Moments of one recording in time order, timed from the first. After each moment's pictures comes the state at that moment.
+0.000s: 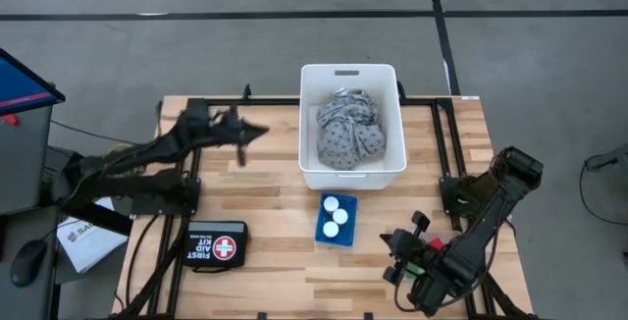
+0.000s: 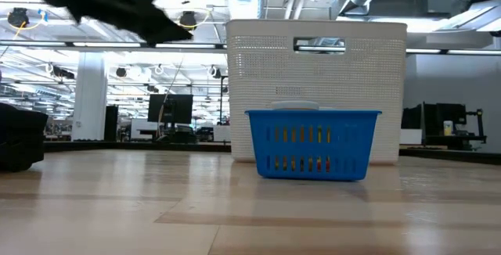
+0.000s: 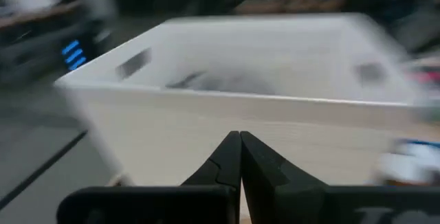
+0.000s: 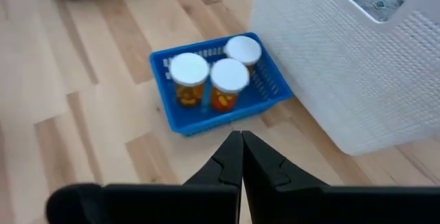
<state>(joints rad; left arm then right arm) 0.53 0.89 0.52 0.20 0.20 0.15 0.91 1.68 1.36 -1.21 0.88 1.38</state>
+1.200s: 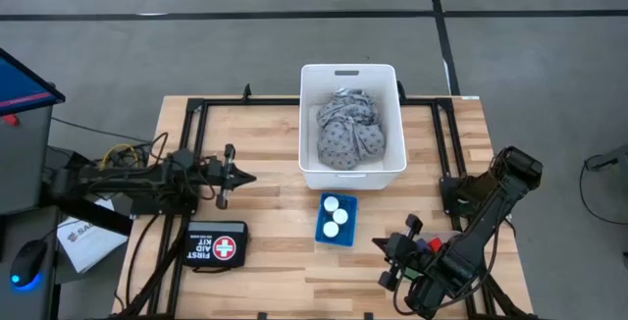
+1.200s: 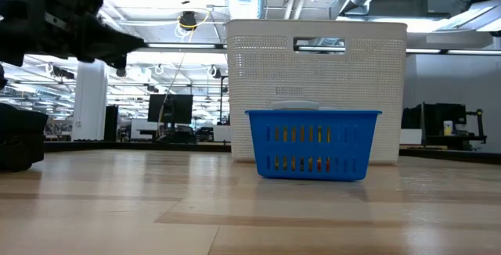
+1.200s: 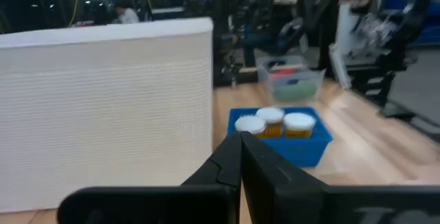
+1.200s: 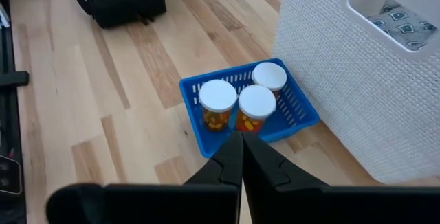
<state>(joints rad) 0.14 0.46 0.01 0.43 0.18 0.08 0.91 1.68 1.36 -1.06 0.94 1.28</state>
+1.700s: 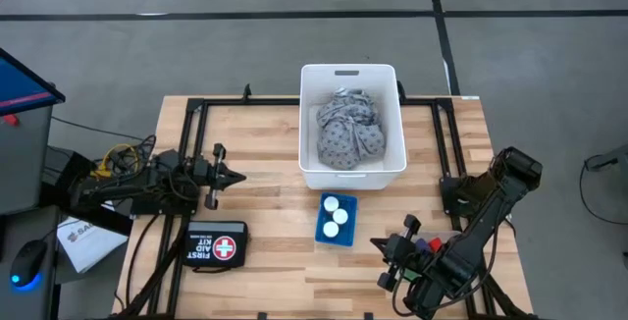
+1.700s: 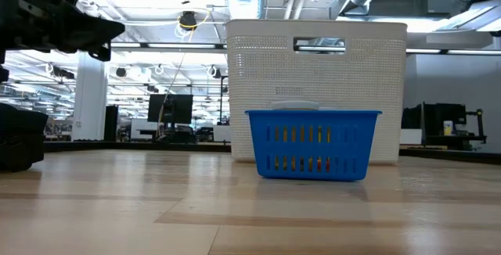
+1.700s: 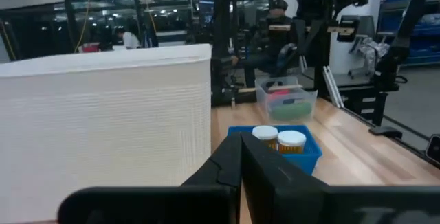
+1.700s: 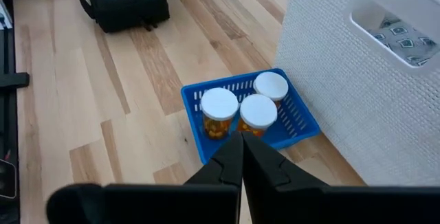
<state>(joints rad) 0.14 0.00 0.01 0.05 0.18 0.07 0.91 1.69 1.36 -1.03 0.97 1.23</state>
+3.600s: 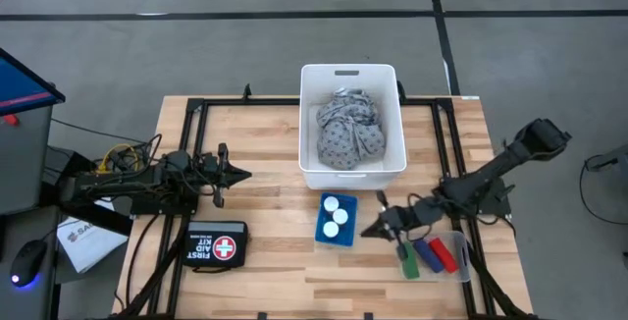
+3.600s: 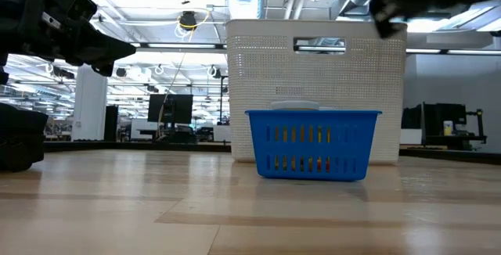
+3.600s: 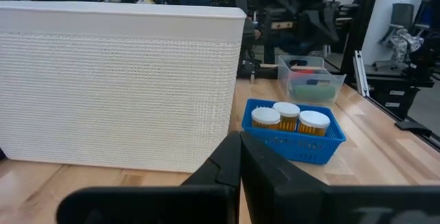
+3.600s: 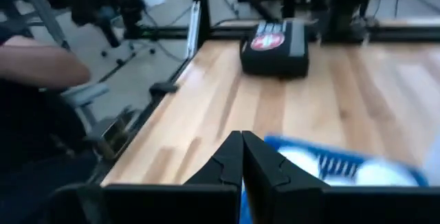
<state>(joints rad) 0.14 0.17 0.01 0.11 0.08 -0.03 0.51 1.23 0.49 0.47 0.22 0.16</state>
